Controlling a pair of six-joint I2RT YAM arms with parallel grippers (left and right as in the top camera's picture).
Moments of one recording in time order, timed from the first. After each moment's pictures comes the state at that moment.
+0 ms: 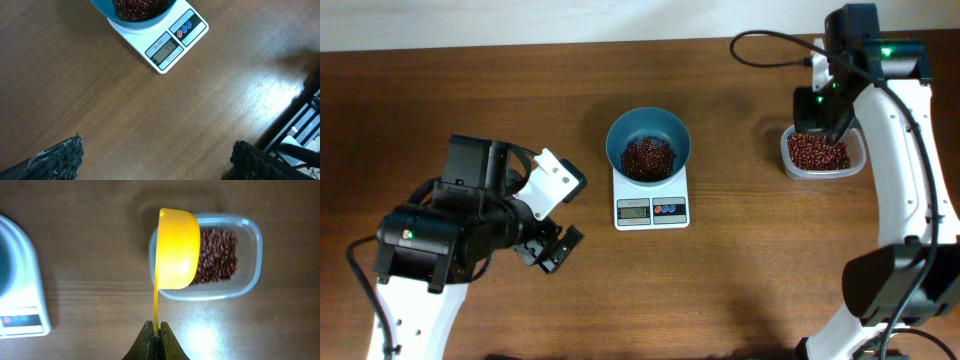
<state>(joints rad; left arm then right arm) -0.22 1.18 1.41 -1.33 0.28 0.51 -0.02 1.86 1.92 -1.37 0.08 0.00</state>
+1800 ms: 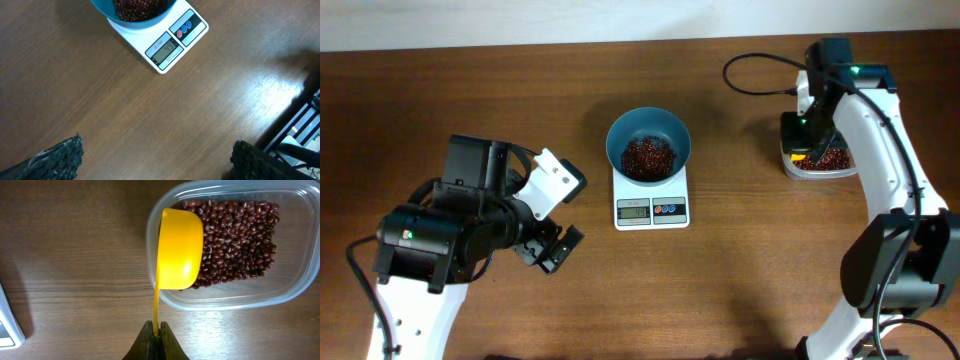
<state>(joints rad) -0.22 1.18 1.41 -1.33 0.28 0.51 -0.04 1.90 1.70 -1.21 0.04 0.03</state>
